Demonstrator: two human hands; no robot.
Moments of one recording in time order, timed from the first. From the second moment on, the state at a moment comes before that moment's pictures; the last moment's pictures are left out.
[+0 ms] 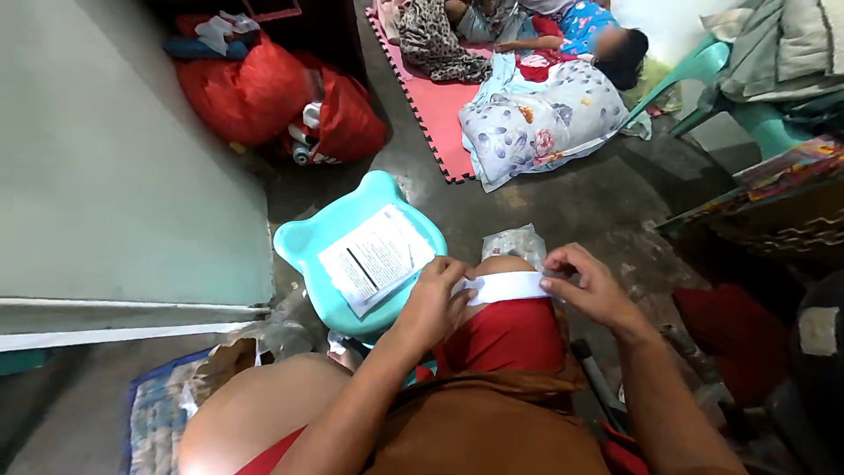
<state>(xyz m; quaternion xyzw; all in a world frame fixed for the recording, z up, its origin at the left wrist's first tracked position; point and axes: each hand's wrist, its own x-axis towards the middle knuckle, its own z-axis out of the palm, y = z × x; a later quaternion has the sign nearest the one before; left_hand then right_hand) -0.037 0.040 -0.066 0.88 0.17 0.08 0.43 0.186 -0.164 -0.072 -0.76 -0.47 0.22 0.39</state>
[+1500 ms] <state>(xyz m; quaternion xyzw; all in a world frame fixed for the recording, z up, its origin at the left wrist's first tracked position) -0.074 0.093 0.028 0.88 0.17 0.08 0.43 0.118 -0.047 -0.002 -0.58 -0.58 0.27 0.51</state>
